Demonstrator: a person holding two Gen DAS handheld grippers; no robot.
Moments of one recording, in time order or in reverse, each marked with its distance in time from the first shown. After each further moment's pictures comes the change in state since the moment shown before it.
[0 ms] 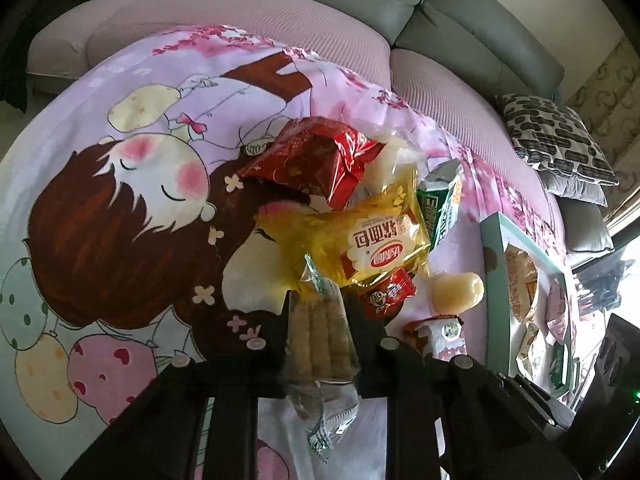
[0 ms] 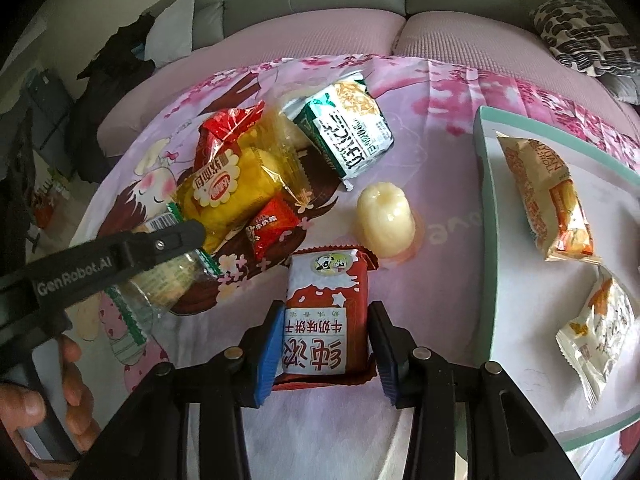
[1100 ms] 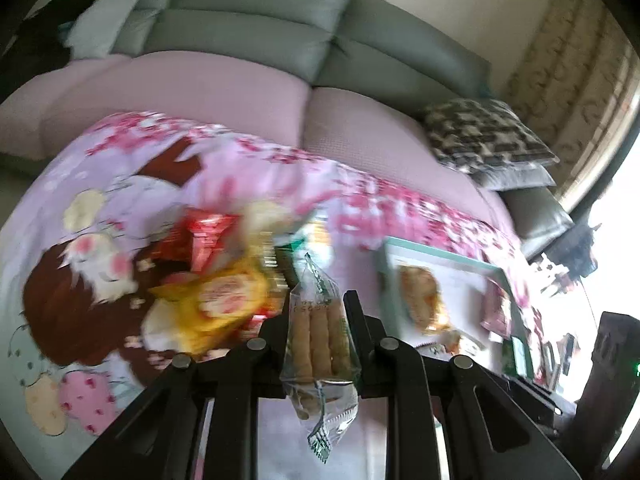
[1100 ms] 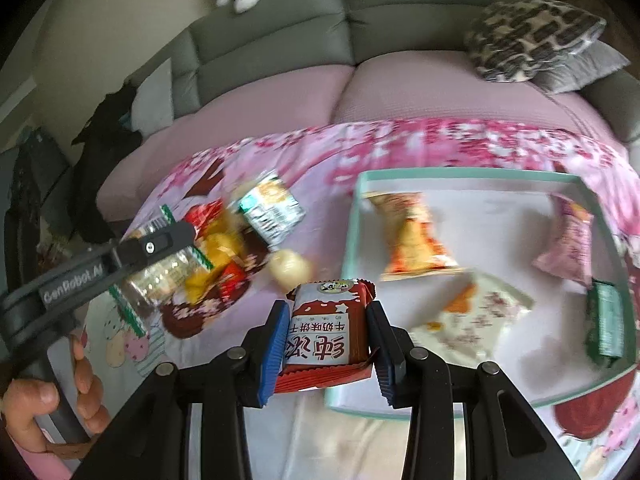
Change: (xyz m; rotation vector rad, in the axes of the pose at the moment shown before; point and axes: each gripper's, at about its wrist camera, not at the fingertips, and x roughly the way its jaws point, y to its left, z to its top) left arm -0.050 -0.092 0.004 0.207 -0.138 -0.131; right arm -0.102 -0.076 -0.005 0.142 -0.179 -0.020
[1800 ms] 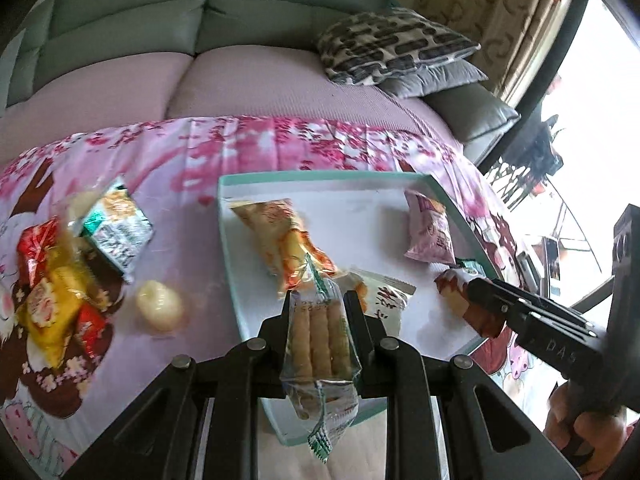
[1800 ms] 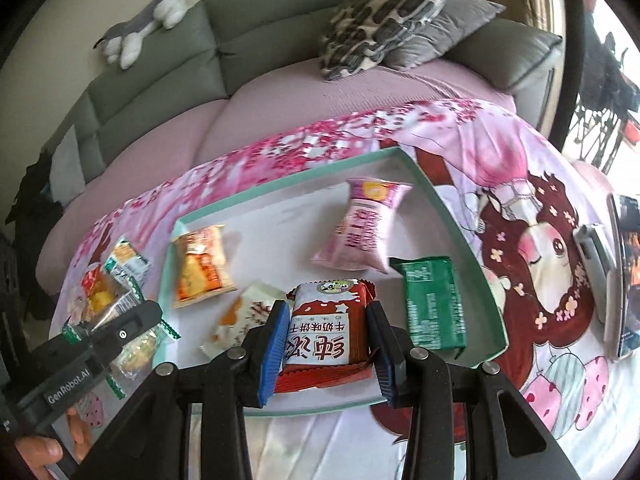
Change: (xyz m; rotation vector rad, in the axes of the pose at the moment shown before) left arm 0.062 -0.125 -0.037 0.290 0.166 -0.120; right arm -0.044 -0.147 -0.008 0.245 -0.056 -0.227
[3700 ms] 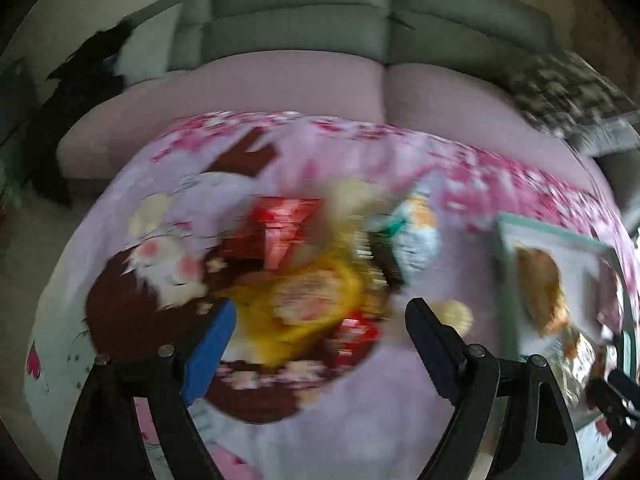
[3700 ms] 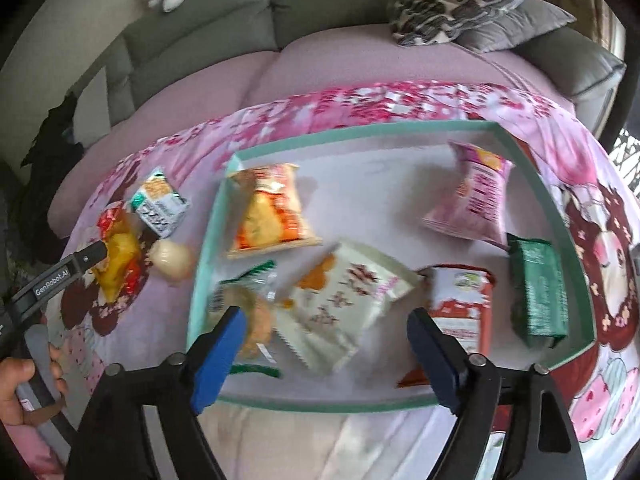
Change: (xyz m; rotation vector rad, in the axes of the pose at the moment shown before) left arm -0.048 0.144 -0.014 -0.301 -0.078 0.558; right arm 0.036 0.078 -0.024 -0.161 0.112 0.063
